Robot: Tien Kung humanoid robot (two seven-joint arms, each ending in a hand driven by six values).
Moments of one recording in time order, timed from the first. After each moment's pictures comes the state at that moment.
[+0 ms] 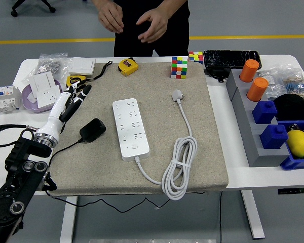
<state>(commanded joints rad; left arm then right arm) -0.17 0.03 -1.42 -1.27 1.51 0.08 -0.06 0.07 -0.11 1.43 0.18 -1.37 0.00 -0.06</state>
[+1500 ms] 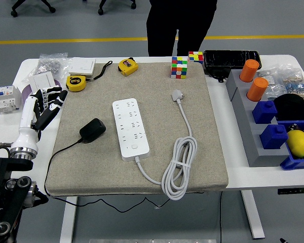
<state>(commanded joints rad) -0.02 0.00 -1.52 -1.40 1.57 0.19 -0.13 0.09 -0.11 1.41 0.18 -1.37 0.01 -0.05</state>
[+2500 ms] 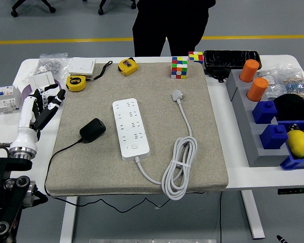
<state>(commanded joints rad) -0.02 0.00 -1.53 -1.41 1.55 0.18 -0.12 0.10 -0.10 1.41 0.18 -1.38 0.00 -0.05</state>
